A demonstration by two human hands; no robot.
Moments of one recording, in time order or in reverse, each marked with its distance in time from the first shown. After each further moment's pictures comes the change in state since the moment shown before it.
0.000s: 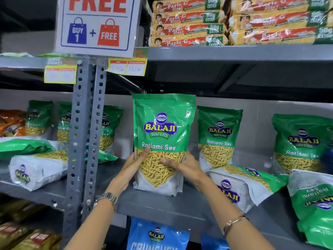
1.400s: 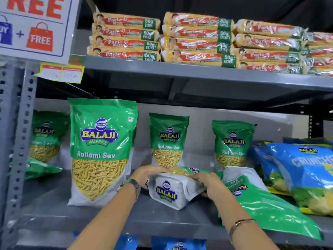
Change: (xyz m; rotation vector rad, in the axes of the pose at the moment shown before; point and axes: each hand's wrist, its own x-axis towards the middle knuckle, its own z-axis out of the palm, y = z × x) left_hand 0.021 0.047 0.194 0.318 -0.408 -0.524; right_hand -0.056 0.047 -0.182 0.026 0.510 0.680
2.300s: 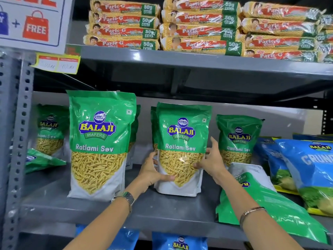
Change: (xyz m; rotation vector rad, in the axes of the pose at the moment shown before) left_hand 0.019 -0.031 0.012 -0.113 0.335 0.517; right_hand -0.001 -0.034 -0.014 0.082 -0.079 -0.539
